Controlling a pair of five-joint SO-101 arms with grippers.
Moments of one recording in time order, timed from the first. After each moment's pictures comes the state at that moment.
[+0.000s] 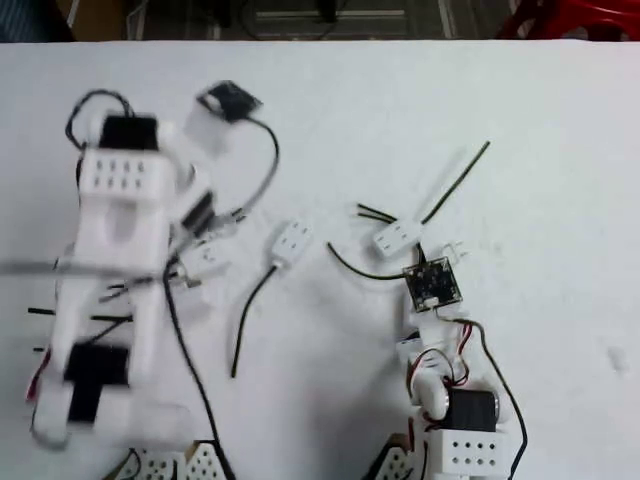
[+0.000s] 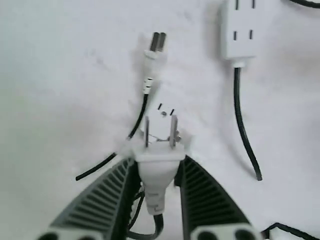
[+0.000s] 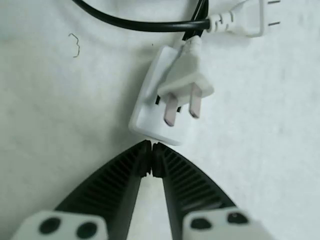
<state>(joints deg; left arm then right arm) -1.6 -0.9 -4.0 97.6 -32.3 0.9 -101.5 96.4 71.6 19.8</state>
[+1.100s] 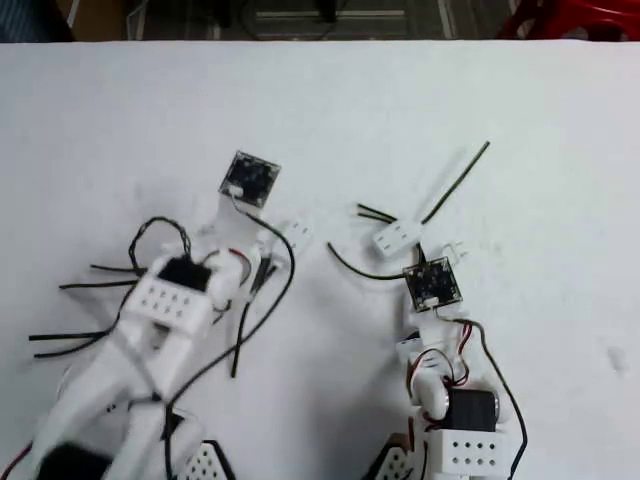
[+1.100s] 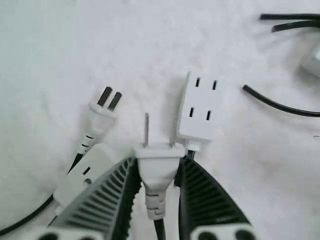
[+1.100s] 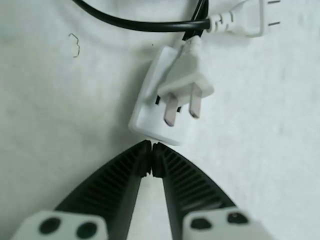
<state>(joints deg) 12.0 -30.9 57.9 39.3 -4.9 0.9 -101.5 96.4 71.6 19.8</state>
